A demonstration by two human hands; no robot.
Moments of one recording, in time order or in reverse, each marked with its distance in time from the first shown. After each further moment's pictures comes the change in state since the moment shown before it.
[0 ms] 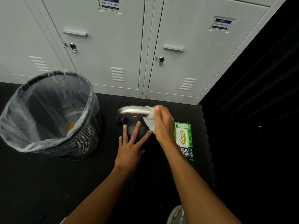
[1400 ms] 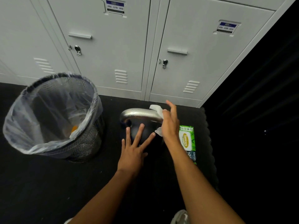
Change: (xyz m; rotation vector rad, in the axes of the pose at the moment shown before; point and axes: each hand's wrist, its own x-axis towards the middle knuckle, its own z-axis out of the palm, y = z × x) left_hand -0.003 0.003 -0.006 -0.015 -0.021 -0.005; right_hand 0.015 -0.007 -0.002 0.160 0.003 0.335
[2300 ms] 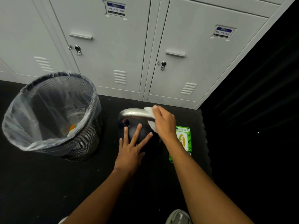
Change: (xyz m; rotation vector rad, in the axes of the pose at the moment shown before) left_hand 0.001 -0.002 0.002 -0.022 0.002 0.000; right_hand -0.001 -0.013 -0.004 -0.295 -0.085 -0.250
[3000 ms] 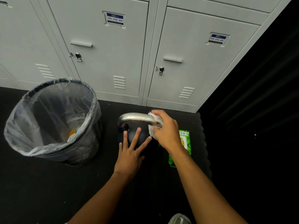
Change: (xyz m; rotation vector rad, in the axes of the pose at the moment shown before) left_hand 0.001 -0.002 0.000 0.016 -0.004 0.015; right_hand -0.021 -0.005 -0.026 -0.019 -0.111 -0.083
